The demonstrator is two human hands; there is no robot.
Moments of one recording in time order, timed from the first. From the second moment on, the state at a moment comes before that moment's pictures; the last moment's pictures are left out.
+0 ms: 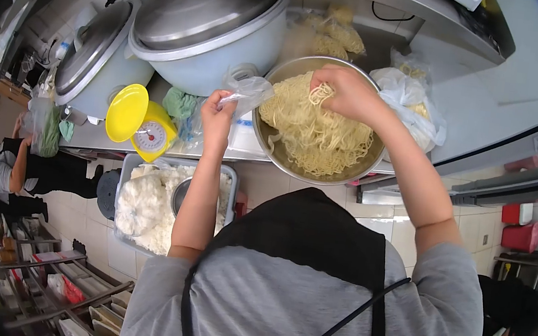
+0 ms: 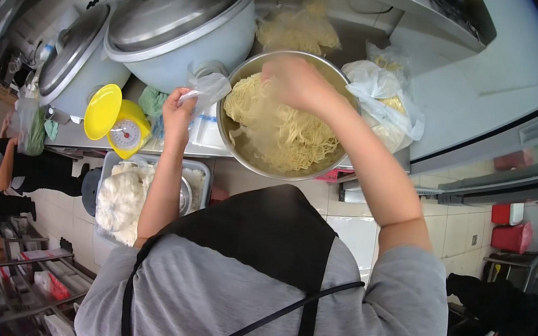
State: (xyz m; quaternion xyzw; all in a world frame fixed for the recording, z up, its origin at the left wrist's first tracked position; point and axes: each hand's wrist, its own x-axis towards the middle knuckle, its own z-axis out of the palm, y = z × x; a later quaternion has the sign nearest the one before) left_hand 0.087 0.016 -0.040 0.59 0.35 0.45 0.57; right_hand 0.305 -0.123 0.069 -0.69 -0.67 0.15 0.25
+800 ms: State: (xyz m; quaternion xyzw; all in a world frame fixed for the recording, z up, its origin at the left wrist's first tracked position) left_hand 0.085 0.014 -0.039 0.61 0.30 0.44 0.58; right_hand 0.267 -0.127 -0.129 -0.75 -0.62 0.21 -0.06
